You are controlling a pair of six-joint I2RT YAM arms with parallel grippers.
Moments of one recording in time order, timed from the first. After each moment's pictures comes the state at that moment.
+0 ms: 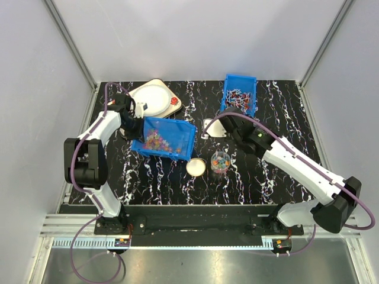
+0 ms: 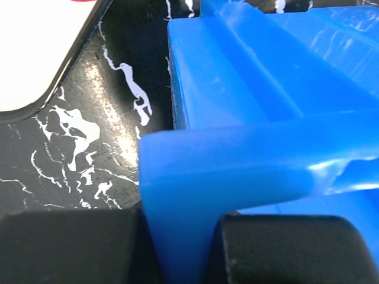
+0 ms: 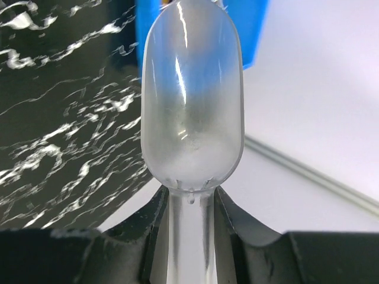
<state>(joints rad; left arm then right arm) -0.05 1.73 1.29 -0.78 0.31 0.08 0.77 1.33 1.34 -0.85 0.59 -1.01</state>
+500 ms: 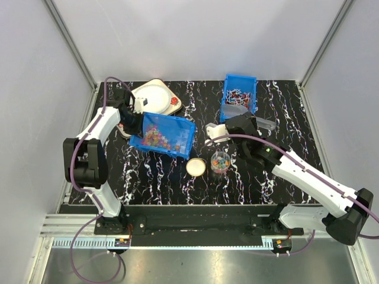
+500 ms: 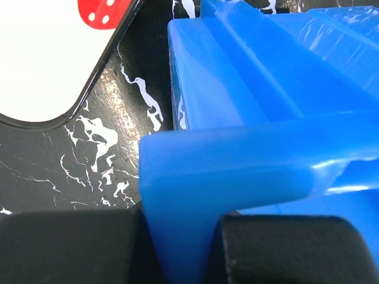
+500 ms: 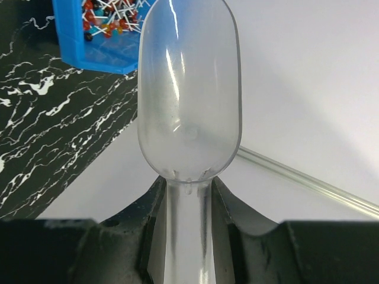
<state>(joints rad) -0.06 1.75 1.38 -0.84 0.29 0.13 0.83 1.18 1.16 -0.56 0.74 -1.29</state>
